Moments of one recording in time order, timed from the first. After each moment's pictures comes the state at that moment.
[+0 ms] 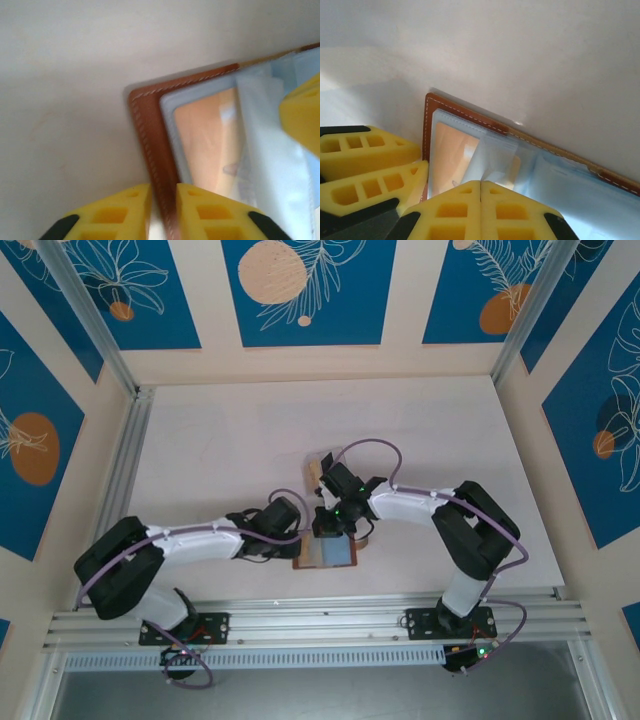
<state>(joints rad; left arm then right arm) -0.88 1.45 0.67 -0.34 0.04 -0.74 0.76 1.72 0.96 -0.42 -0.42 0.63</state>
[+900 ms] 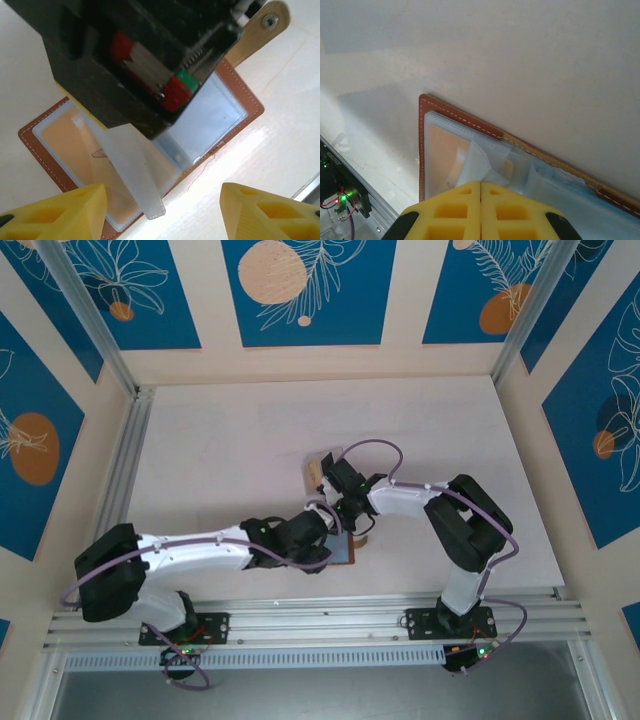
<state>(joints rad) -1.15 1.44 0.85 -0.46 -0.16 -0.46 0.71 1.77 0.98 -0.38 -0.51 0.65</state>
